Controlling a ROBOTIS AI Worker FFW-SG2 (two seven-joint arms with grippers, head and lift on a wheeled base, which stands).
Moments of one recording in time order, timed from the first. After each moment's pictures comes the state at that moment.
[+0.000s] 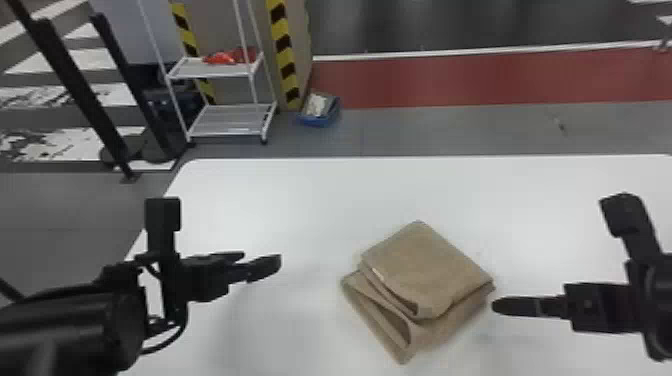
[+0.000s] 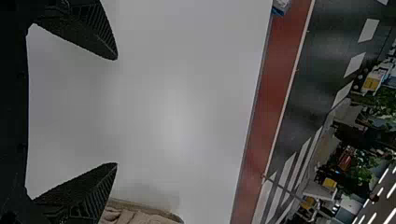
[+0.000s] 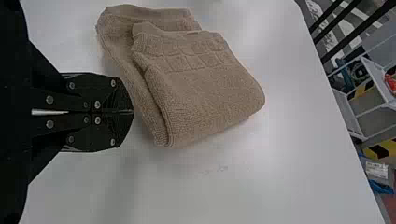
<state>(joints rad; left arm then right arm) 0.08 0.11 0.29 -2.00 0.05 1.09 -0.70 -0.09 -0.08 0.01 -1.97 0.62 1.57 1.36</state>
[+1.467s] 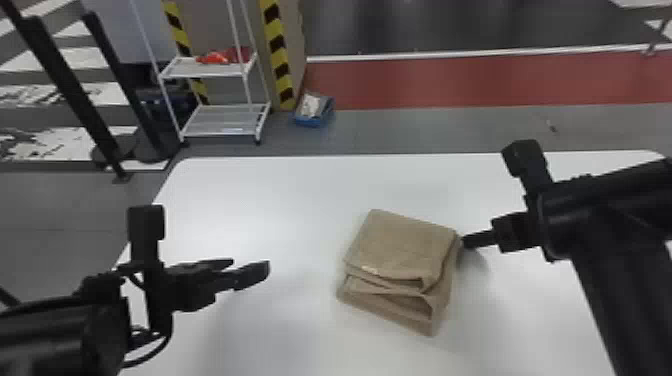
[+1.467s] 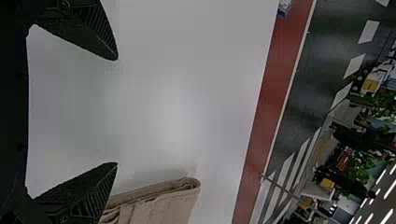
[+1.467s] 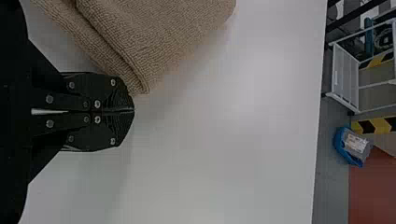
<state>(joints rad) 0.12 0.11 0.32 -2.02 0.07 1.09 -0.71 -0.42 0.00 0.09 -1.45 0.50 1.25 0.84</state>
